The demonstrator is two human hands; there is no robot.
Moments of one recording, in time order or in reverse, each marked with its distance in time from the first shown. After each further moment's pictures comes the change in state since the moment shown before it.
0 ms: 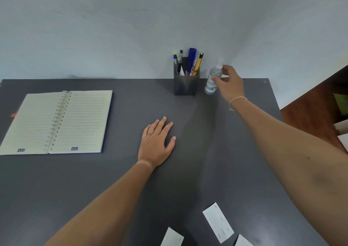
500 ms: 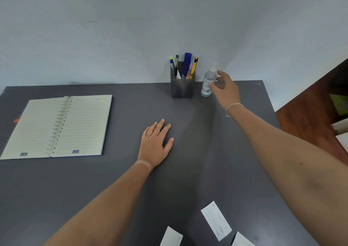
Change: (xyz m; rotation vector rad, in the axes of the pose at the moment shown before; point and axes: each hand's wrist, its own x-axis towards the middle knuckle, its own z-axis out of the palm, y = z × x) left_hand -0.001 0.002 -0.006 -0.002 -0.034 0.007; right_hand -0.015 0.007 -0.005 0.036 -0.005 0.009
